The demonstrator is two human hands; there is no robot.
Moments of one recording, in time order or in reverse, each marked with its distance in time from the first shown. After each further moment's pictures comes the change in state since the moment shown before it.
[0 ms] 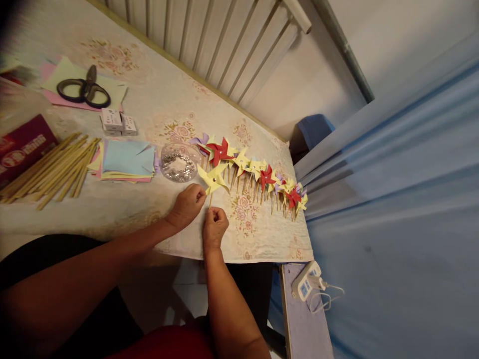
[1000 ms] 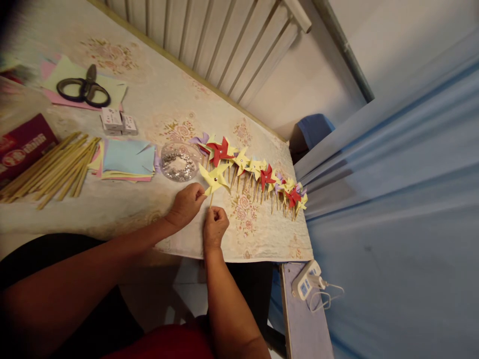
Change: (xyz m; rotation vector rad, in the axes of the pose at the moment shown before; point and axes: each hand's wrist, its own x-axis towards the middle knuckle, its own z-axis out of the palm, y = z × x) left_hand 0.000 0.004 -0.007 -0.030 -0.051 -0.076; right_hand 0.001 0.003 0.000 -0.009 0.012 0.005
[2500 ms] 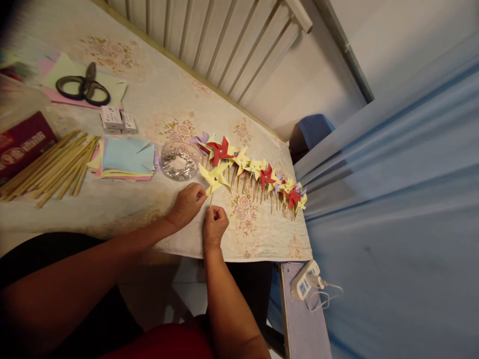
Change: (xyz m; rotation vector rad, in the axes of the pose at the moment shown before) left_hand 0.001 -0.002 0.005 -0.042 0.031 0.030; right_hand 0.000 -0.001 0.000 0.008 0.008 -0.014
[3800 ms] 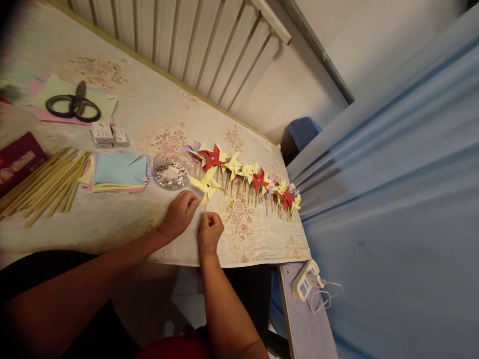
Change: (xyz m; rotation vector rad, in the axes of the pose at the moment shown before) left_hand -0.005 -0.002 -0.006 -0.086 0.050 0.091; right_hand 0.002 0.005 0.004 0.016 0.002 -0.003
